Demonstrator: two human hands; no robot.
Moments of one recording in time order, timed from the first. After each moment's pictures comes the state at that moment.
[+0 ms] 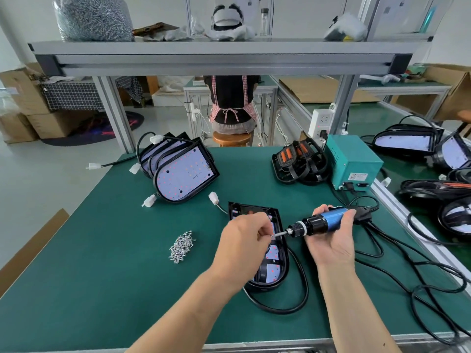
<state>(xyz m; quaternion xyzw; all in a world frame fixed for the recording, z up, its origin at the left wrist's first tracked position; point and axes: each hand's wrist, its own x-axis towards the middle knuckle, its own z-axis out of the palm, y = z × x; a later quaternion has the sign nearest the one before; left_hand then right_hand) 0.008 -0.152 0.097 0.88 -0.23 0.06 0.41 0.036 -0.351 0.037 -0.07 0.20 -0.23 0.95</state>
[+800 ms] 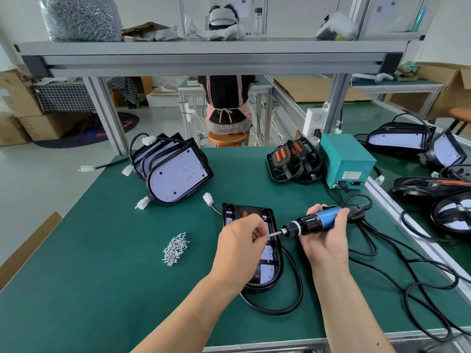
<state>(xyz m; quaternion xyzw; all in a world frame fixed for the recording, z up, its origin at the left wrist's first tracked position) 0.011 -0.163 0.080 0.87 -0.18 0.06 0.45 0.032 -0.348 0.042 -0.07 0.20 -0.22 0.95</state>
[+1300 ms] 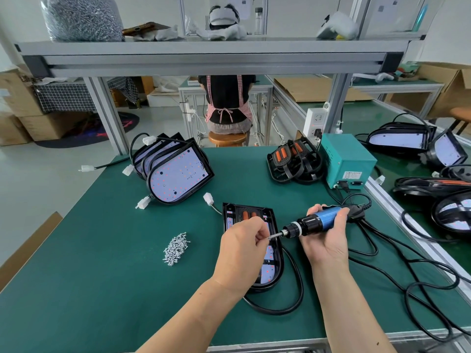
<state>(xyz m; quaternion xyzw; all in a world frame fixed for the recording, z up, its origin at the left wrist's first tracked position) 0.008 -0.166 0.074 0.87 -0.19 0.08 0.44 0.036 -0.349 0.038 -0.07 0.20 -0.23 0.95</state>
